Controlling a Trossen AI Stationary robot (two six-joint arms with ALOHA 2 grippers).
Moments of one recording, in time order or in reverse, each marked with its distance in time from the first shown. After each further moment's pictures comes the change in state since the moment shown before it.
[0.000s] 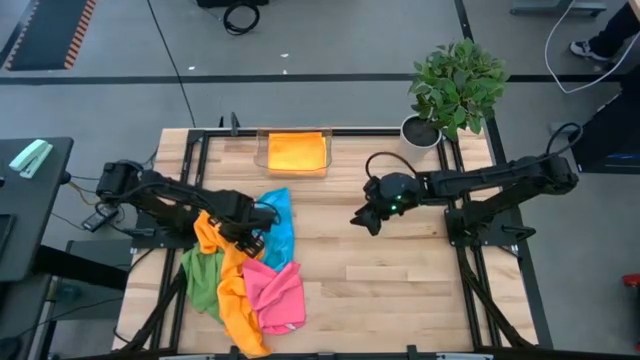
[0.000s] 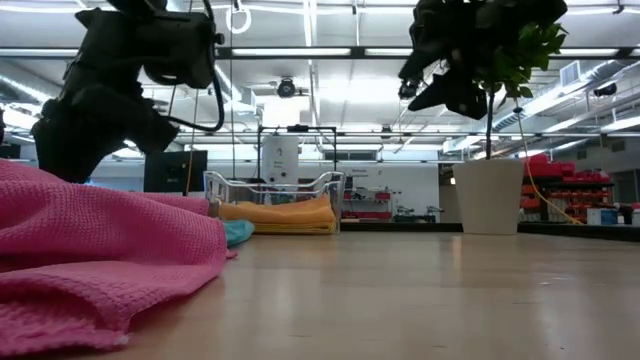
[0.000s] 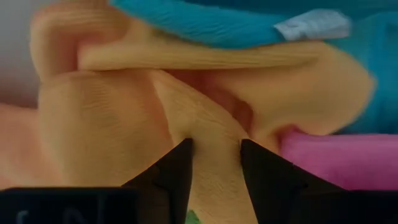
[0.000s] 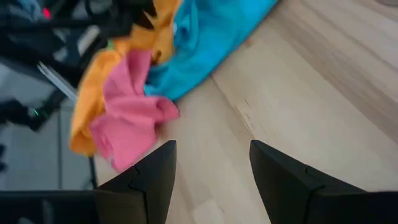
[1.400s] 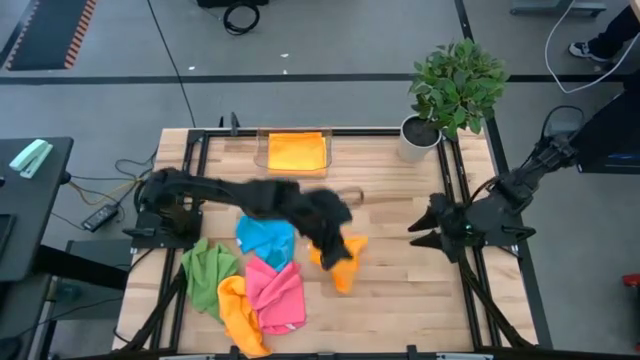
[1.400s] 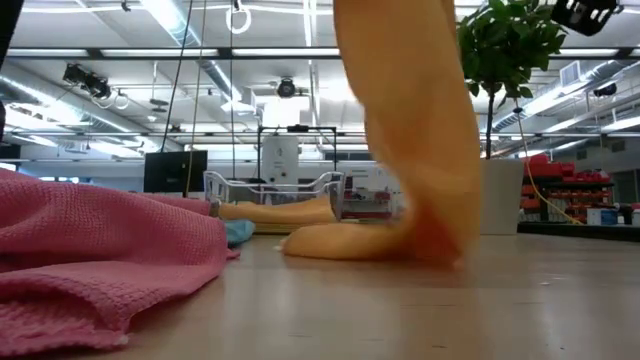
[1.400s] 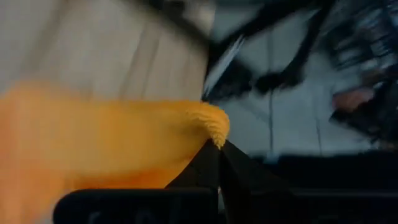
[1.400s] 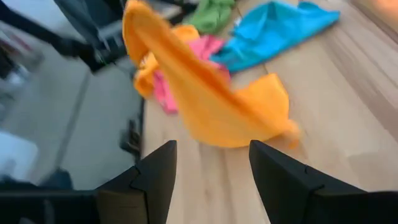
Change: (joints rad) left arm -0.077 0.369 0.981 0.429 0.130 0.213; right arm 0.602 -0.493 0.011 -0.439 0.422 -0.001
